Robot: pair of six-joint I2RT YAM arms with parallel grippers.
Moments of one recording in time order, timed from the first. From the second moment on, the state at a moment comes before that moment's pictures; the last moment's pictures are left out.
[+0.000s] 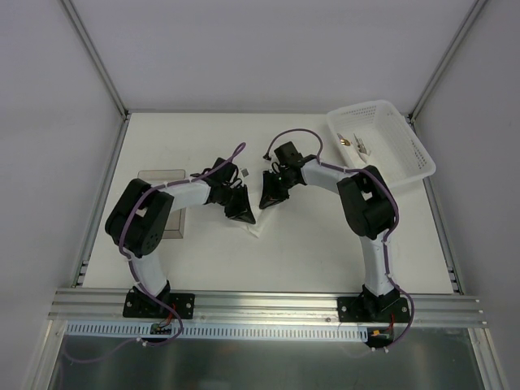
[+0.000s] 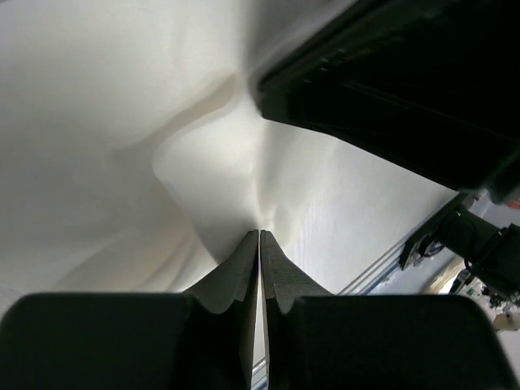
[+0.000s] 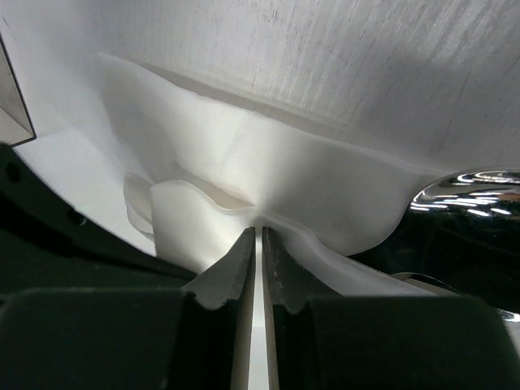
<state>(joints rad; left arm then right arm) -0.50 1.79 1.00 -0.29 0.55 -0.60 0.58 2.12 1.45 -0.44 -0.51 0.42</state>
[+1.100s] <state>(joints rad) -0.49 1.86 0.98 -0.20 0.55 -0.68 0.34 2.05 1.10 0.12 -1.11 0.76</state>
